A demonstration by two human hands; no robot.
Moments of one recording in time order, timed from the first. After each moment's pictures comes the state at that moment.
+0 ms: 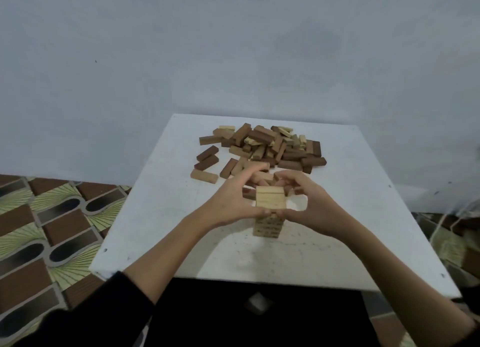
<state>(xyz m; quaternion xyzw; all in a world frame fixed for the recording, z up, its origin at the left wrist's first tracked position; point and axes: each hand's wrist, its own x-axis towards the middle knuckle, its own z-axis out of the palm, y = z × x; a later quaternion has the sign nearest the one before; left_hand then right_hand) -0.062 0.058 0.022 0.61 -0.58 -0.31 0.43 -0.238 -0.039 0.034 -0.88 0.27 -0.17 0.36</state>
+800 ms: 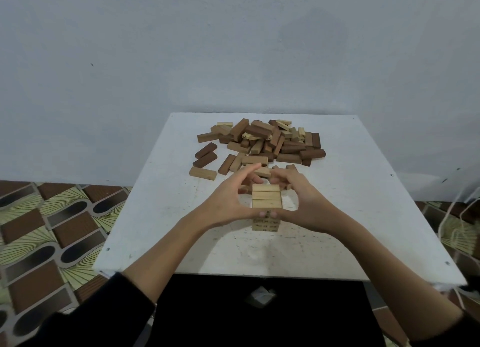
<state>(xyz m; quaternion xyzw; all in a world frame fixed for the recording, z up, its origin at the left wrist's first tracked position) -0.064 0.060 0.011 0.64 -0.58 -0.31 0.40 -0.240 -0.041 0.012 -0.89 0.23 -0.17 0.37</state>
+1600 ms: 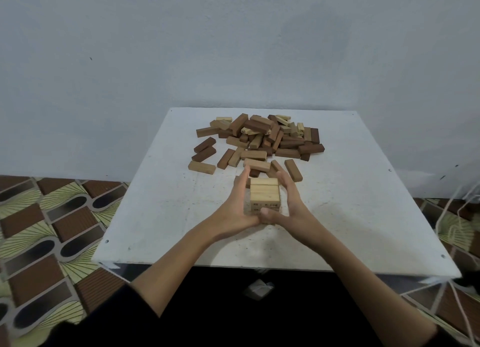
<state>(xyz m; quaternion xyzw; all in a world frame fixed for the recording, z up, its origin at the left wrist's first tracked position) -0.092 0.075 -0.007 0.65 -0.50 -0.41 0.40 -0.239 -0.003 -0.006 -0.77 0.29 -0.19 0.53</state>
